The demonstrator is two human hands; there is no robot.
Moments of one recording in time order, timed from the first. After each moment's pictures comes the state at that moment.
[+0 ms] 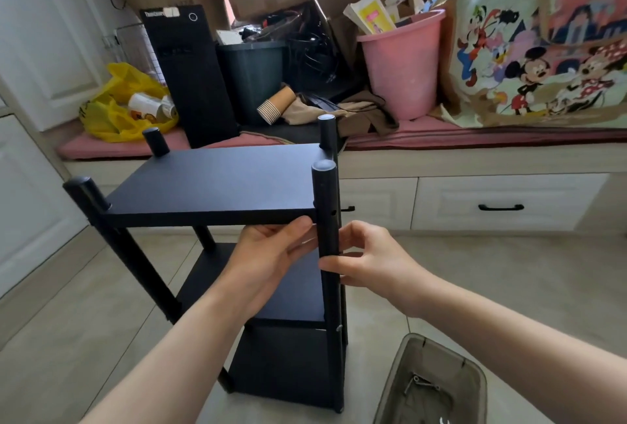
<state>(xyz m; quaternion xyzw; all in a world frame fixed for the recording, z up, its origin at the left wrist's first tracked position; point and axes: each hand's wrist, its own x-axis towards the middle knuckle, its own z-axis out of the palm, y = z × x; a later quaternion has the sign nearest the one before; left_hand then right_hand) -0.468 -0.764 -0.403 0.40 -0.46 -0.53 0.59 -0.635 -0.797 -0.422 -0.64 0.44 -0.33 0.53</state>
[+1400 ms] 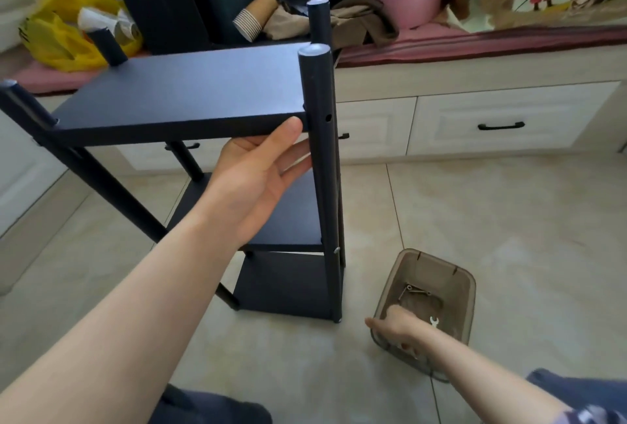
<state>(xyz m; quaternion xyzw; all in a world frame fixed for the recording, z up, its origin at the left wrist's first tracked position) -0.470 -0.748 -0.404 0.36 -0.46 -0.56 0.58 -0.671 -0.742 -0.676 -0.57 0.68 0.14 0.45</state>
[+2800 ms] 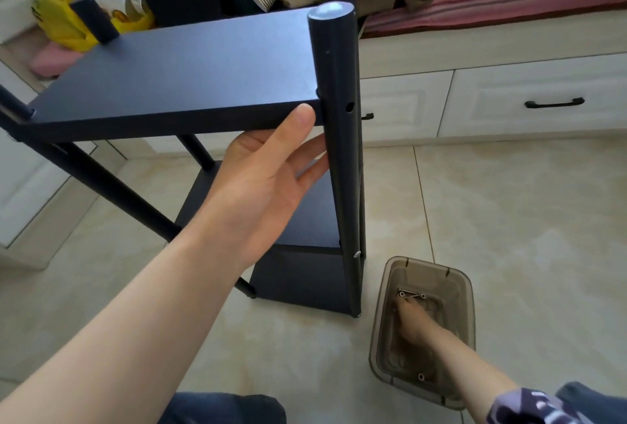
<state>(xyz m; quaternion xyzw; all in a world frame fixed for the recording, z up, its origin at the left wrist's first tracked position) -0.471 -0.752 -0.413 0.35 -0.45 -0.58 0.58 -0.676 -0.771 -0.793 -0.67 0.61 0.12 0.40</state>
